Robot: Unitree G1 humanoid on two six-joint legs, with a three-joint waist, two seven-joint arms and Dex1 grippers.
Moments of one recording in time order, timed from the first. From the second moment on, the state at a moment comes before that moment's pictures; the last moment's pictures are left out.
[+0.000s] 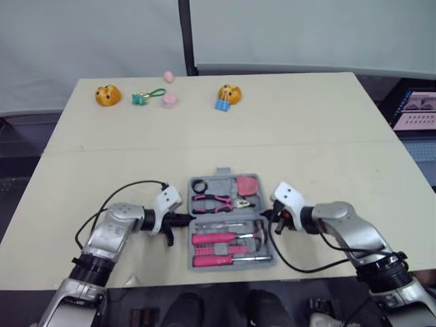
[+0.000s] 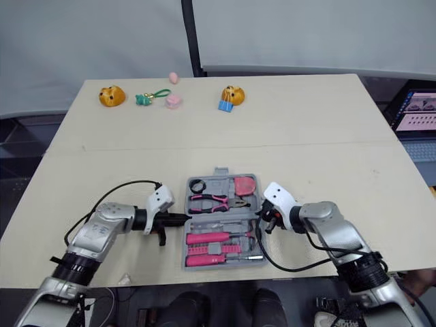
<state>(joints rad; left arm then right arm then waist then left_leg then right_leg) -0.35 0.53 -0.17 0.13 -0.11 0.49 -0.99 -0.35 -0.64 0.27 -0.12 0.15 0.72 0.84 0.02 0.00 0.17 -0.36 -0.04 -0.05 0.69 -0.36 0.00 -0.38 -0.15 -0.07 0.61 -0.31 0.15</state>
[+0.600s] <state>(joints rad) -0.31 0.55 -0.17 0.07 -0.12 0.54 -0.99 -0.31 -0.68 0.27 -0.23 0.18 0.79 0.86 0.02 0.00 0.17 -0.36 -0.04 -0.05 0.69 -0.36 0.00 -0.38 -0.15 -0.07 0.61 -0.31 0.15</state>
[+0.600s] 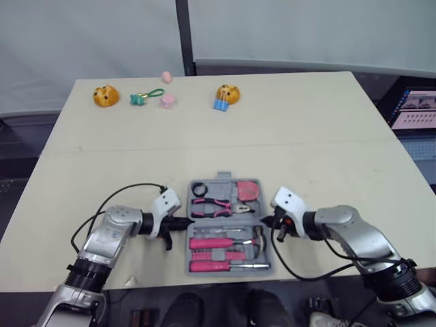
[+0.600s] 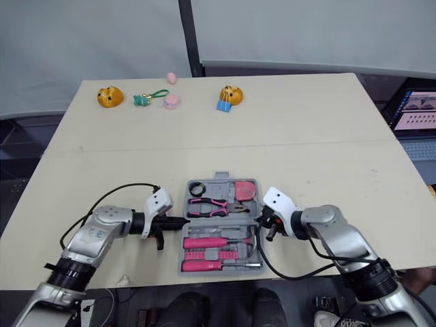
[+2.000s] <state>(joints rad) -0.17 0.83 0.11 -0.09 -0.37 0.73 -1.09 -0.19 -0.88 0.03 -0.43 0.33 0.86 0.93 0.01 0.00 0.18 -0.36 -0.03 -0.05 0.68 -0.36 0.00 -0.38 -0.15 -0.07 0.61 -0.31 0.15</state>
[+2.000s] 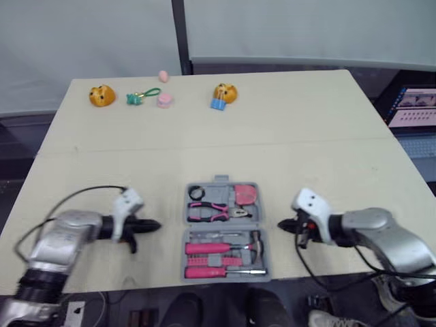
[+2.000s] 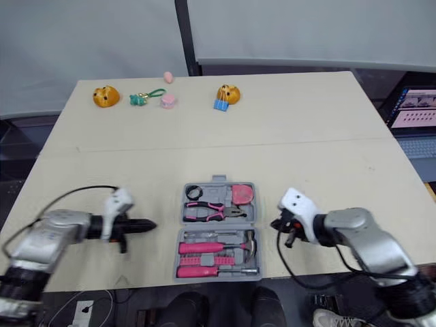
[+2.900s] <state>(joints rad) 0.11 0.64 -0.13 -0.23 -0.27 0.24 -1.02 -0.46 -0.81 0.07 -0.14 0.42 0.83 0.95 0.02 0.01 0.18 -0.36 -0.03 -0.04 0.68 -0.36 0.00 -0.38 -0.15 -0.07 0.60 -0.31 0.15</state>
